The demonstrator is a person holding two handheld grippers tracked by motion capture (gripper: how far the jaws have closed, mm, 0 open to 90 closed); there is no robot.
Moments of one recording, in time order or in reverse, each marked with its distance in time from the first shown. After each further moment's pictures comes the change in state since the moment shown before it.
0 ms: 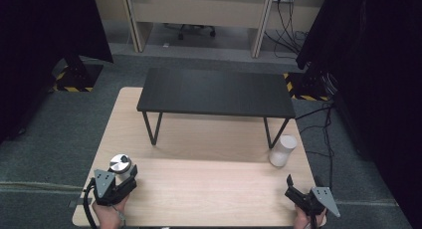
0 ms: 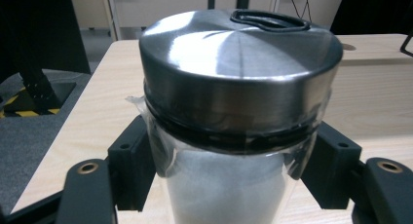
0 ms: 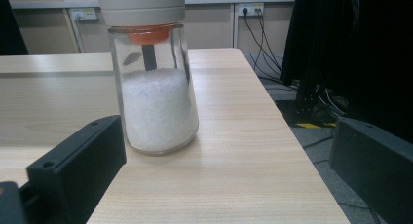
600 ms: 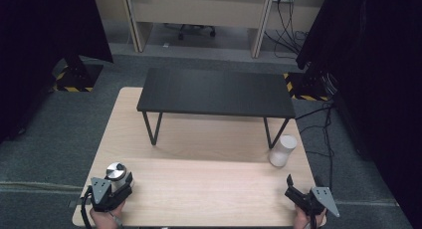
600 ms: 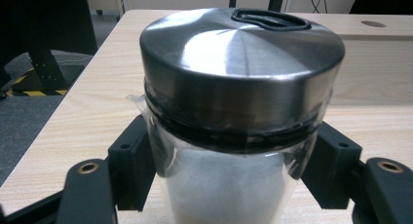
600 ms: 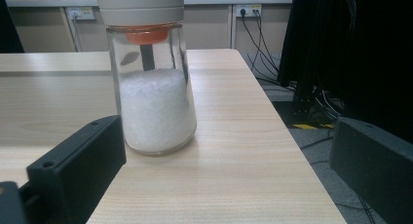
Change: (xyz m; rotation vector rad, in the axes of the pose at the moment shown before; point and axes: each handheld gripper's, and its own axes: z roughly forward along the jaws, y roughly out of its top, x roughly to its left) left arm 0.022 -0.046 0.005 0.029 0.032 -0.049; right arm 0.003 -0.001 0.000 -0.004 -0.011 -0.013
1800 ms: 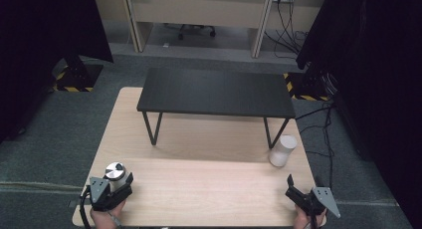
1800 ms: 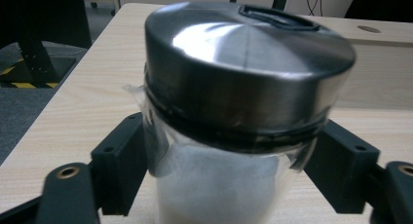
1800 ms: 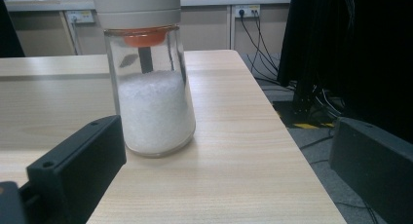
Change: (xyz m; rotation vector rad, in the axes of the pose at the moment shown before) left arm 0.009 -0.004 0.004 0.005 -0.015 -0.044; right arm -0.001 -0.001 -0.001 -0.004 -0.002 0.014
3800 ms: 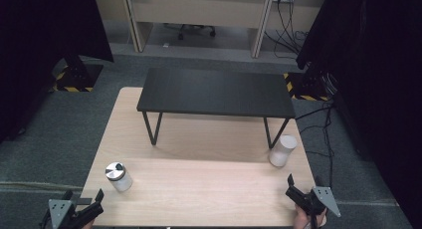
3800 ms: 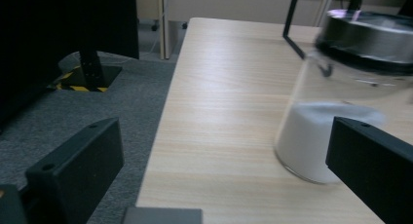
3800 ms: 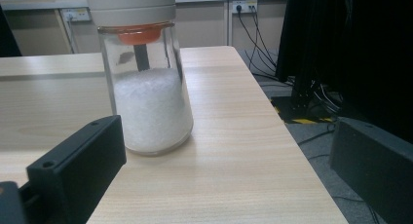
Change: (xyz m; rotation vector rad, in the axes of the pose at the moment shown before) left arm 0.043 -0.027 -0.069 -0.074 0.097 -0.018; right arm 0.001 0.003 0.001 0.016 -0.010 0.014
